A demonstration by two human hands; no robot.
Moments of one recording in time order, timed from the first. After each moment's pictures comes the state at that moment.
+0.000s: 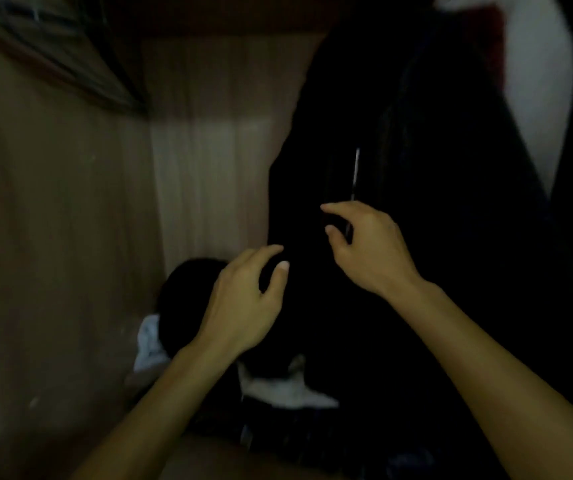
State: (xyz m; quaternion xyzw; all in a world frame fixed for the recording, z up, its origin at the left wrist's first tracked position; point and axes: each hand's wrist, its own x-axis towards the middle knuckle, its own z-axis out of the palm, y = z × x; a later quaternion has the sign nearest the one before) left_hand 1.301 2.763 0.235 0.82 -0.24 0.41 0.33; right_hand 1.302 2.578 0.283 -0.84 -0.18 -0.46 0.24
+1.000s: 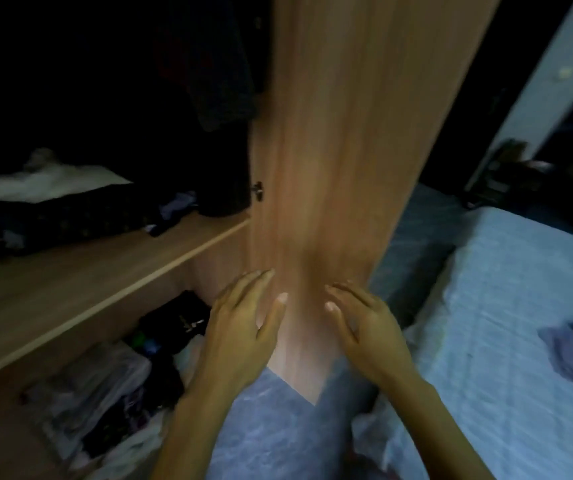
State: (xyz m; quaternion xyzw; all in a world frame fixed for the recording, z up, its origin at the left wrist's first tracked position) left_hand 0.977 2.732 -0.024 0.77 -0.48 -0.02 0.42; right_hand 0.828 2.595 -0.046 -0.91 0.28 -0.28 0.15
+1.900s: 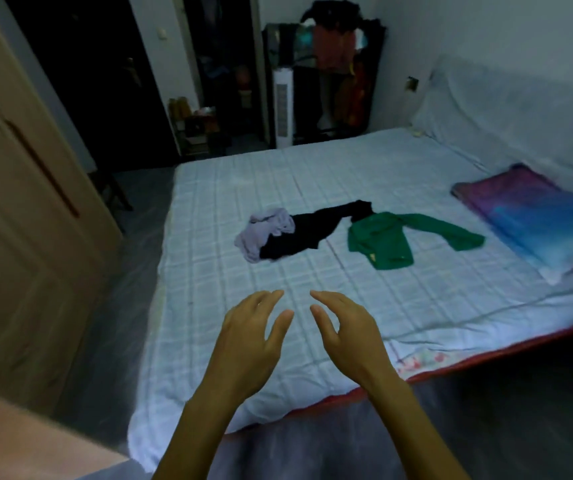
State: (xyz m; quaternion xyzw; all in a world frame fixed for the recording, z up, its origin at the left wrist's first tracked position) left_hand 0.372 2.563 -0.061 0.48 -0.80 -0.23 0.27; right_hand 0.194 2.591 -0.100 -0.63 0.64 -0.42 0.11
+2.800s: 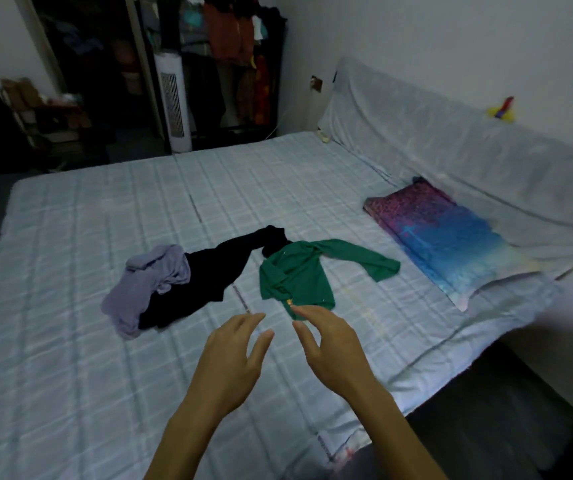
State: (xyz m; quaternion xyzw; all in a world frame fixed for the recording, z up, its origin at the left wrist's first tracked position) left_hand 0.122 2.301 -0.117 0.40 -0.84 -0.30 0.21; right_hand -0.045 2.379 -0.121 -0.57 0.73 -0.36 0.11
